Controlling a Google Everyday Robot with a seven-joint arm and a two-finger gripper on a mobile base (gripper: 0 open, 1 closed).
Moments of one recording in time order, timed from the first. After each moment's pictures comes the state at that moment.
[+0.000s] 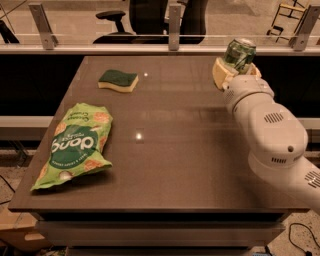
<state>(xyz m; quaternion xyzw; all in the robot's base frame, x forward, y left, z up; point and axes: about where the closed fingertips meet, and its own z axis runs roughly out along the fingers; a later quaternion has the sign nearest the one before) 0.621 -0.194 0.949 0.03 0.67 0.08 0.73</state>
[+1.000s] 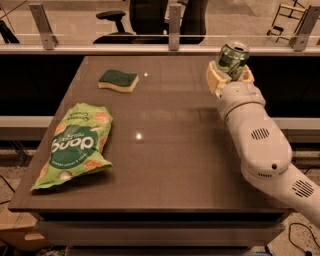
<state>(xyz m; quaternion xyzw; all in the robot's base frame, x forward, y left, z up) 0.616 -0.177 0.947 0.00 0.64 0.08 0.77</state>
